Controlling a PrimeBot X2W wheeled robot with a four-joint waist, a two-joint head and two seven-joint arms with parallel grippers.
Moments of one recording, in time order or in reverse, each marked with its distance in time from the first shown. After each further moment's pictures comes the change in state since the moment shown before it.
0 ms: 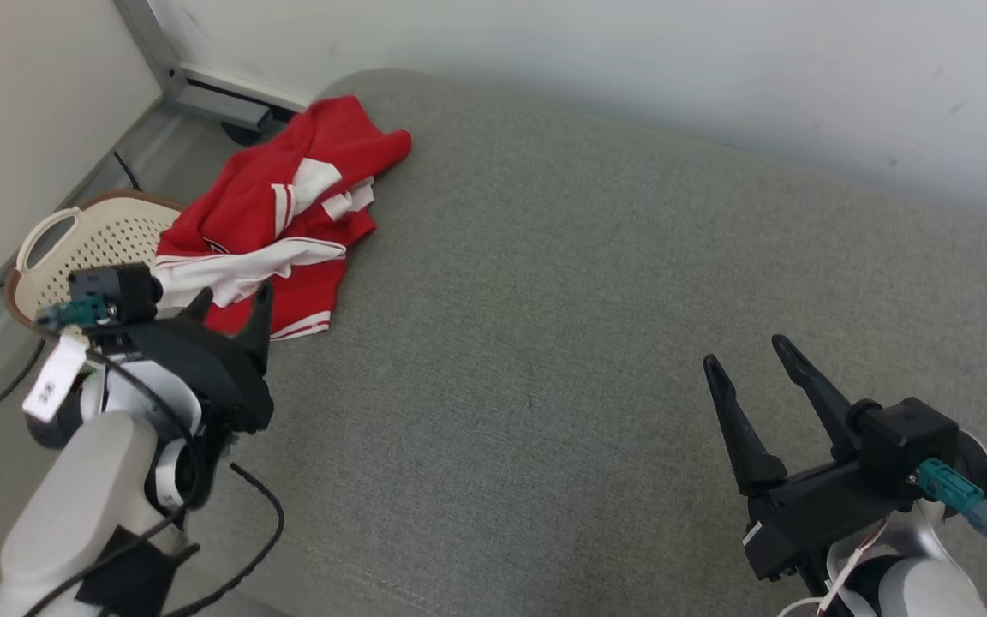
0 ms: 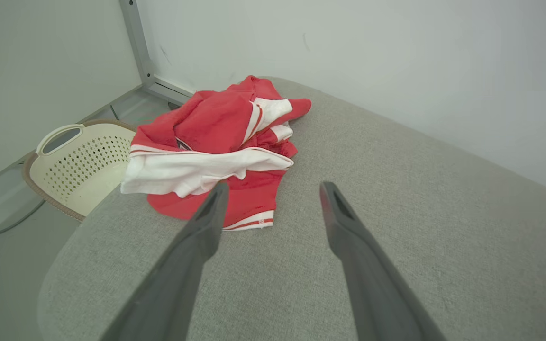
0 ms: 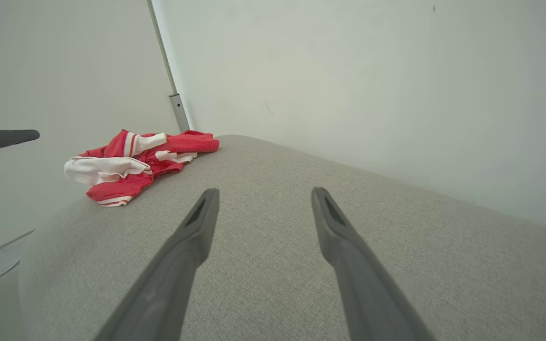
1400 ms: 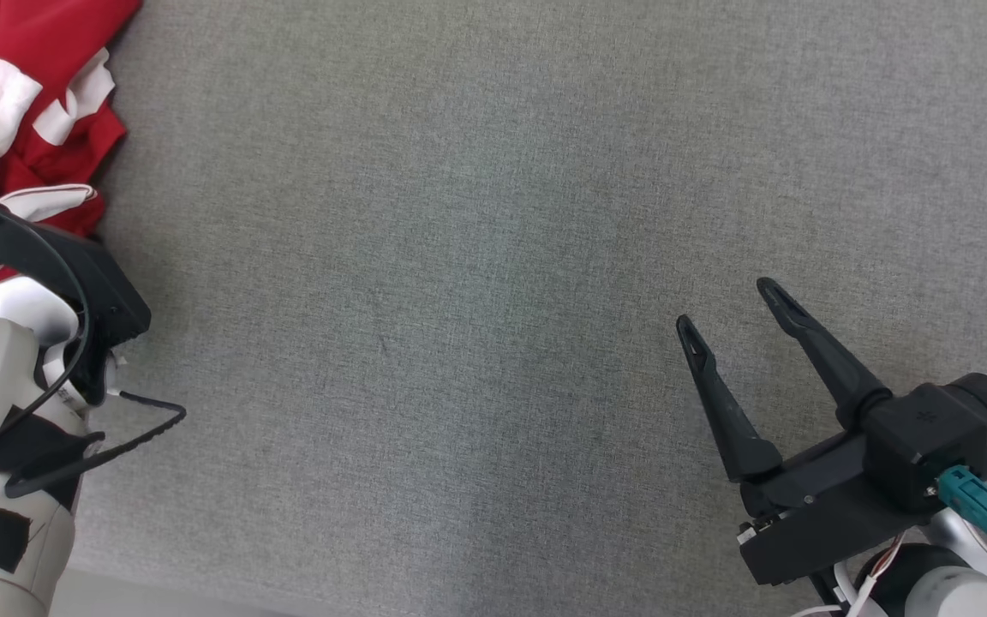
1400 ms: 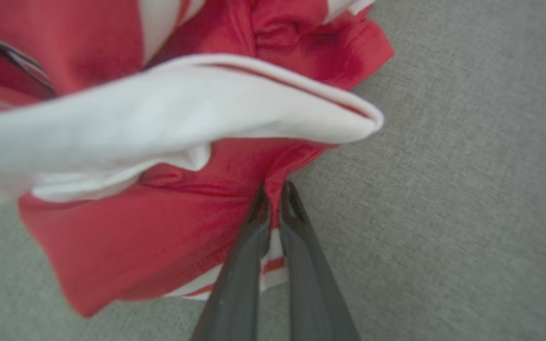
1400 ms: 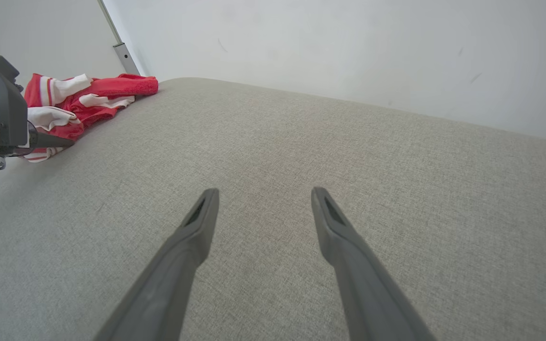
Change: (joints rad) left arm -0.372 0.016 0.038 0.570 -0.059 0.017 0.046; right arm -0.006 -0.033 0.084 -0.367 -0.091 0.000 0.188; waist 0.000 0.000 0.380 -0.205
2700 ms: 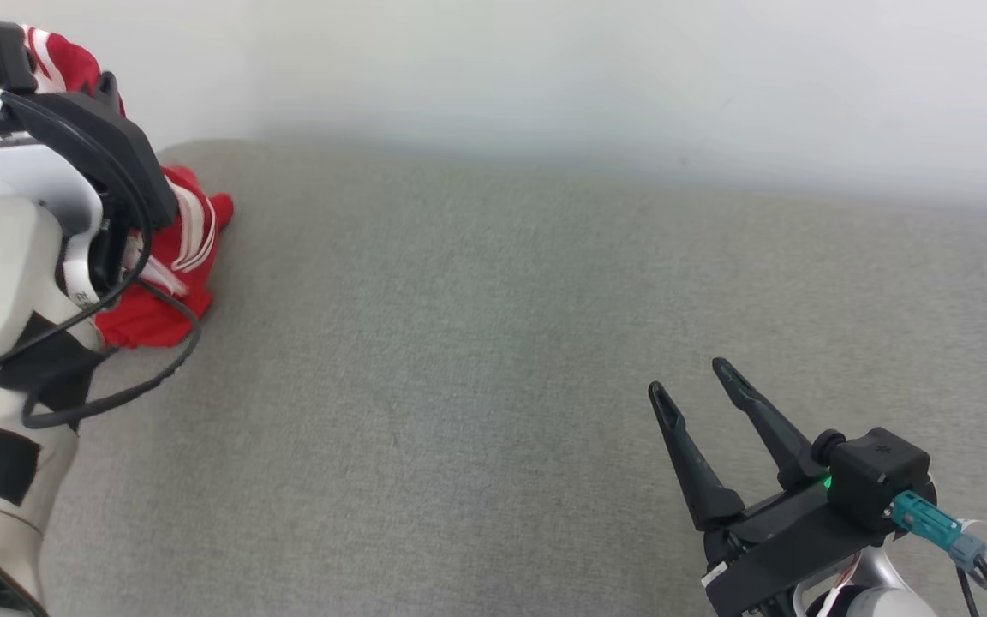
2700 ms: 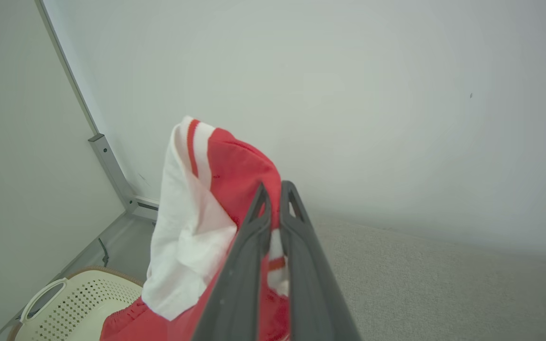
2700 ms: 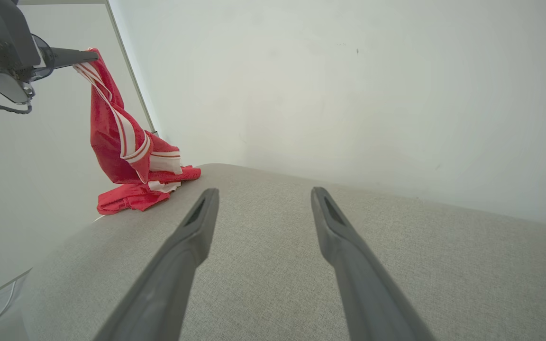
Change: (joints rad) left arm -0.151 -0.008 -0.131 -0.101 0.107 -0.001 -0.112; right arm 0.042 0.029 0.028 0.277 0.196 0.000 -0.201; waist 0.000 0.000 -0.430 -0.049
